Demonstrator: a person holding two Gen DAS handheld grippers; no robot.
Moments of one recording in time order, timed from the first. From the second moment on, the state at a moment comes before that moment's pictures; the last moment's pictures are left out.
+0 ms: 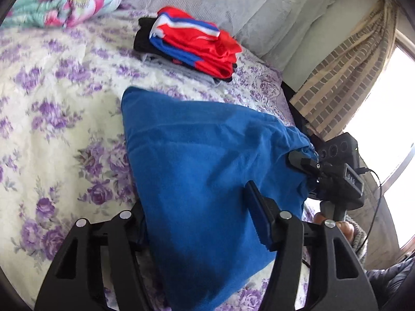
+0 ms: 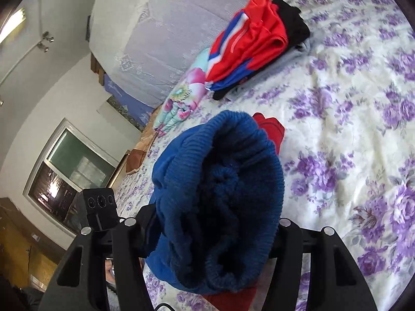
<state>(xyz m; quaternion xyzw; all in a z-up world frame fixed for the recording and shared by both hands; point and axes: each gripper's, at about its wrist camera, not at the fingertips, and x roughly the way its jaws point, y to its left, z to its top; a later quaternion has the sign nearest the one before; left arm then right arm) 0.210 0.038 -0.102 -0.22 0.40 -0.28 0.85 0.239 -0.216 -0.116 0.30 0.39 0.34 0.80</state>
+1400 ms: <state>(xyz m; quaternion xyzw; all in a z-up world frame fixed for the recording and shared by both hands) 0.244 -0.009 0.042 -0.11 0.29 -0.32 0.90 0.243 -0.235 0.033 0.18 0.26 0.32 0.90</state>
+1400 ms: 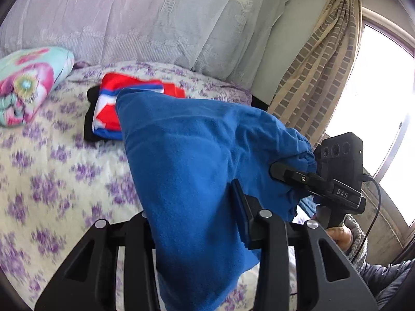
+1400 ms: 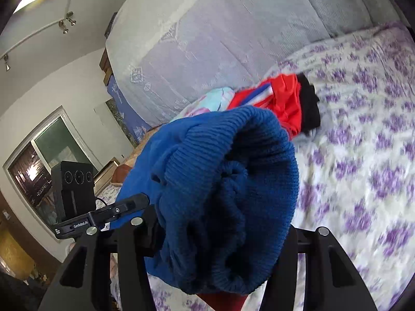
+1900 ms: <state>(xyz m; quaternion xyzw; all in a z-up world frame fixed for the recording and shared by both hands) 0.385 -0.032 0.177 -0.07 0.21 -0.27 0.93 0.389 -0.240 0.166 0.12 0.14 0.28 0.94</state>
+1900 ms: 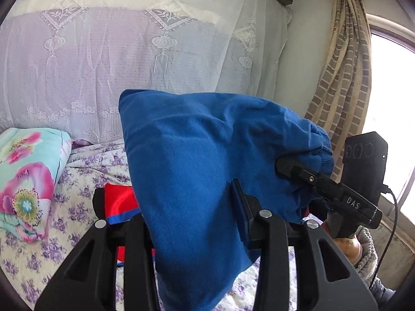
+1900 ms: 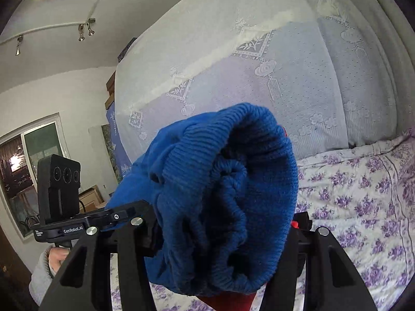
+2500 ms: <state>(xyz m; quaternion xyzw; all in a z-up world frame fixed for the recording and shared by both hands) 0.583 0.007 -0.017 -0.18 0.36 -0.22 0.89 0.608 -0.217 -0.025 0.11 0.31 0.21 0.92</state>
